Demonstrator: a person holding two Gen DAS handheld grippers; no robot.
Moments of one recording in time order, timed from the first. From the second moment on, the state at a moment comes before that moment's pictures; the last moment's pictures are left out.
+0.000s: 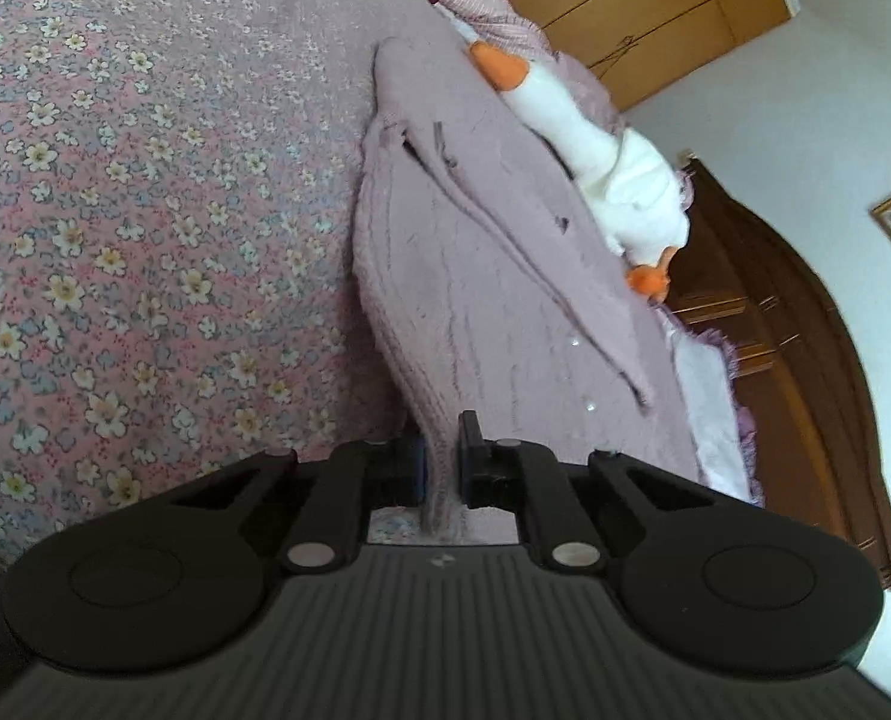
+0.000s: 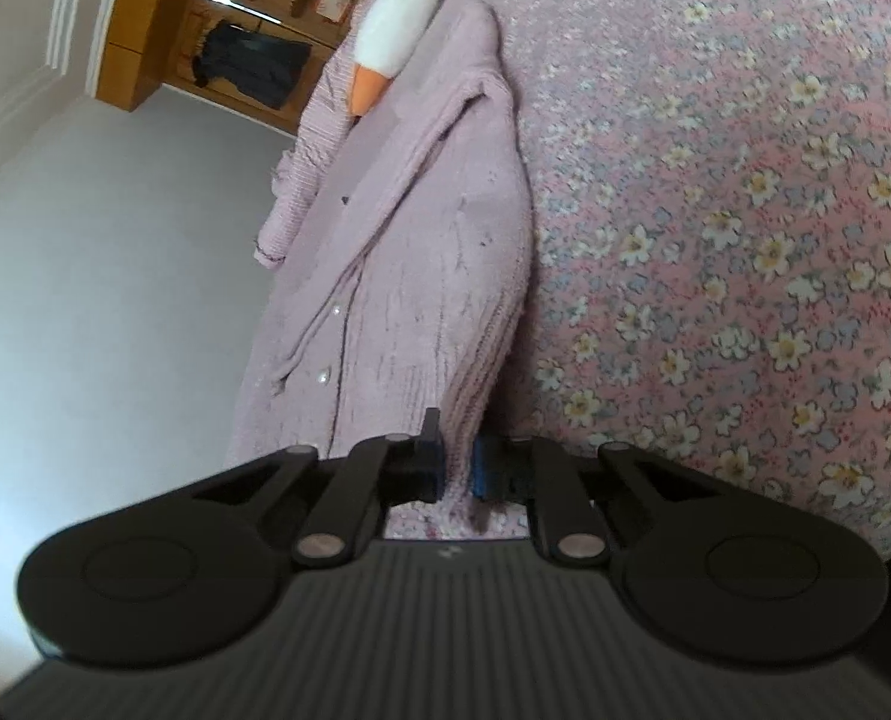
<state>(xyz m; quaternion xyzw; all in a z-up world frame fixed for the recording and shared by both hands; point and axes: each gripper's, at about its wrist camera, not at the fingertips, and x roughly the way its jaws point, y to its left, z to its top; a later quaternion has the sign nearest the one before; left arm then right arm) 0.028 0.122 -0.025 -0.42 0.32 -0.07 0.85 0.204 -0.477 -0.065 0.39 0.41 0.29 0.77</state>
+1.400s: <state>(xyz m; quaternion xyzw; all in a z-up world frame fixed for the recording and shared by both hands) 0.129 0.138 0.060 -0.47 0.21 -0.14 0.85 0.322 -0.414 0.029 0.40 0.24 0.41 0.79</state>
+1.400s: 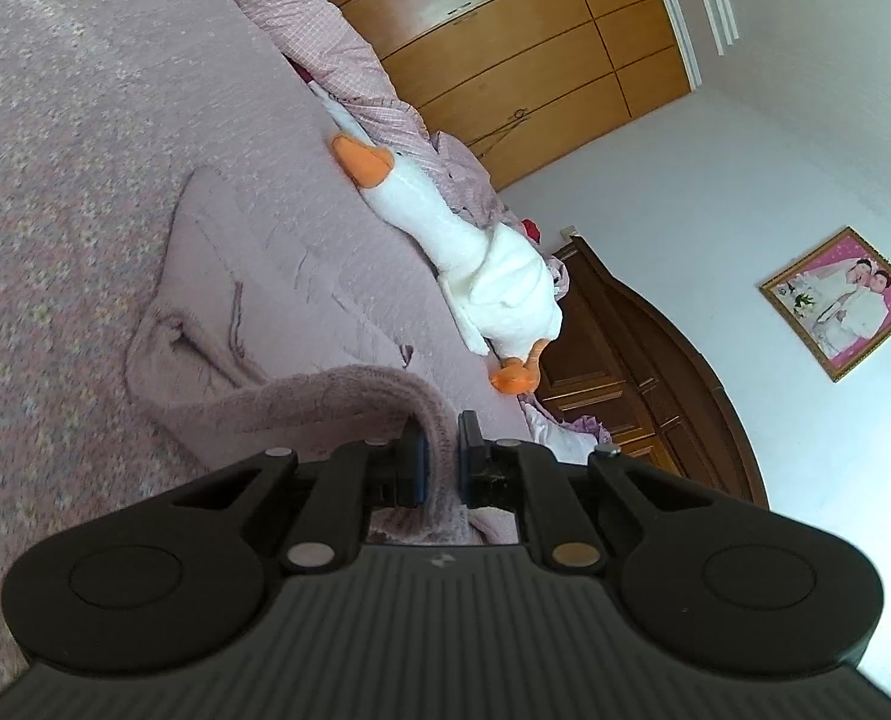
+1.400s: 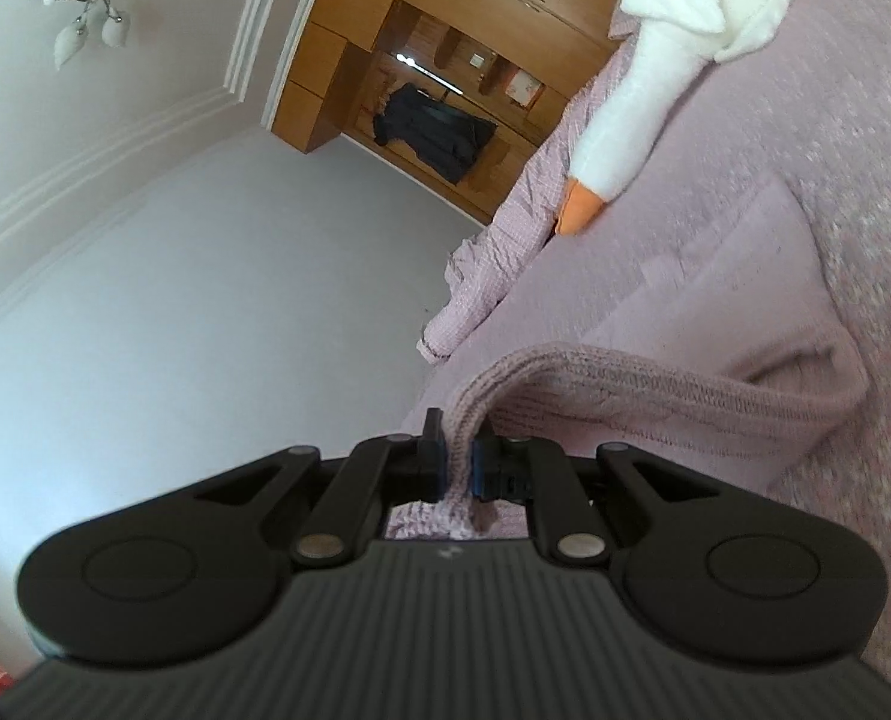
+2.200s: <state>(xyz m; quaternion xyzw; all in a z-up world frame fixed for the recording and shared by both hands) 0.288 0.168 0.078 -0.43 0.14 -0.11 0.89 0.474 -0.407 0.035 0.38 0.17 0.36 0.83</state>
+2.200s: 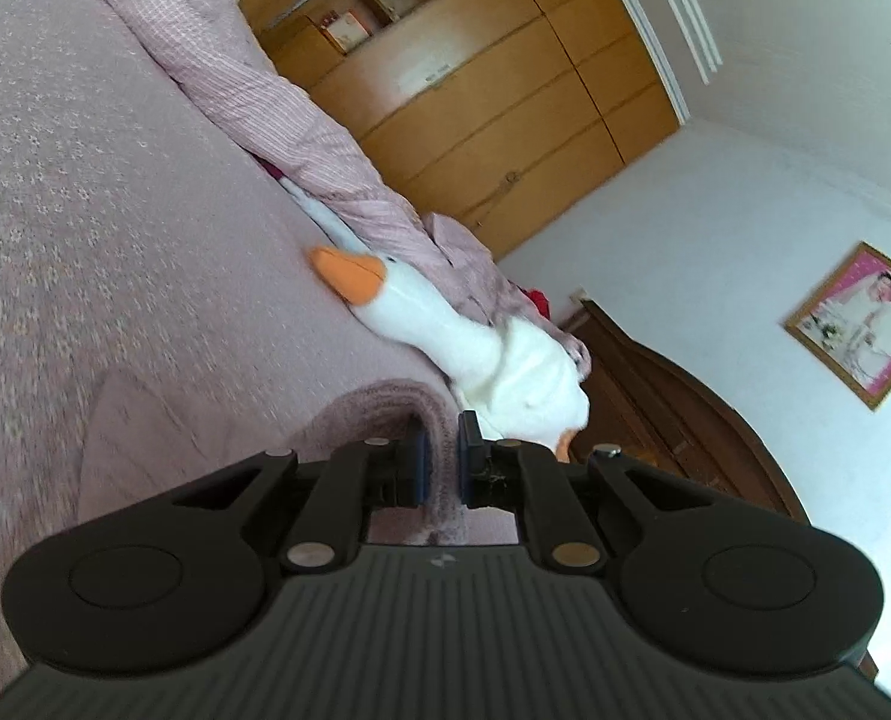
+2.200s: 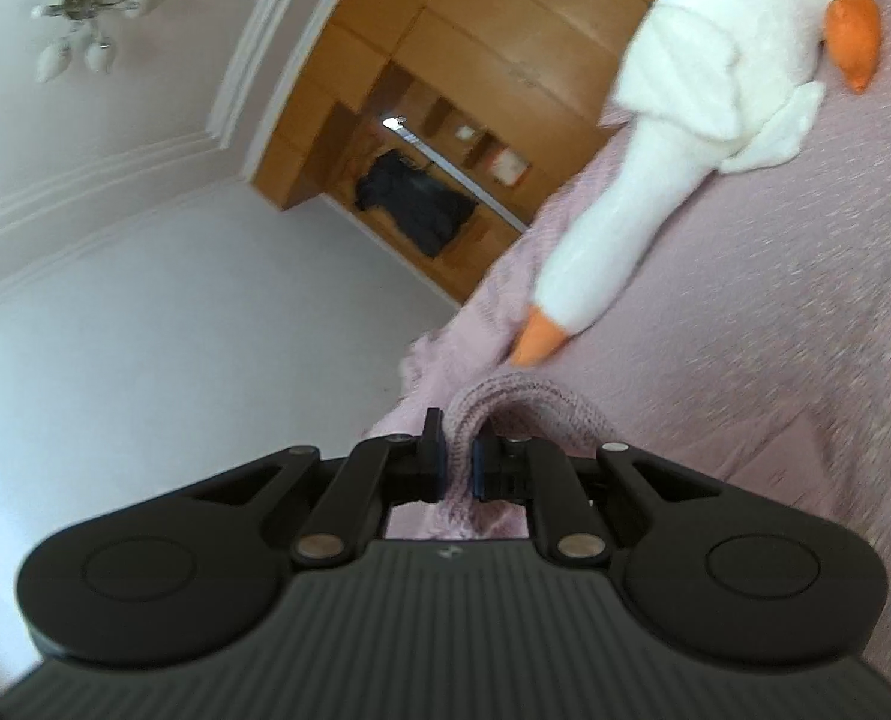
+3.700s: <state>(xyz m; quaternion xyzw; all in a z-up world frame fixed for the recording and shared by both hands) 0.359 0.077 0.007 -0.13 0.34 0.01 0.93 0.432 -0.290 -0.008 0.02 0.28 0.21 0.94</state>
